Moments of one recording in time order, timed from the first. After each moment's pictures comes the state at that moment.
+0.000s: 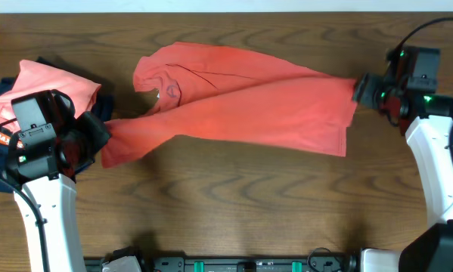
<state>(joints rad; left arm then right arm) 0.33 1.18 1.12 -0.96 0.23 -0.43 -0.10 1.52 1.21 -0.70 -0.07 0.24</state>
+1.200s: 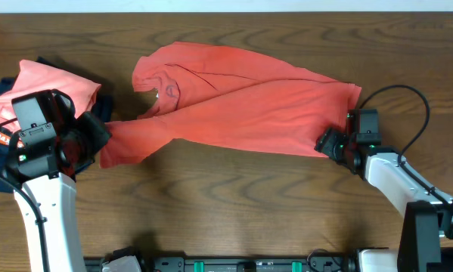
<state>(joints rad) 0.33 1.18 1.12 -0.96 0.23 -0.43 0.04 1.53 0.66 -0.25 -0.09 0.57</state>
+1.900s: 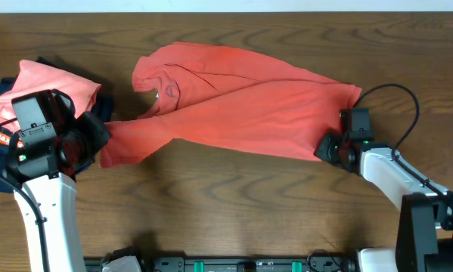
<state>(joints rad) 0.33 1.18 1.12 -0.95 0.23 -0.42 0.07 1.57 0.69 -0.36 -0.09 0.57</state>
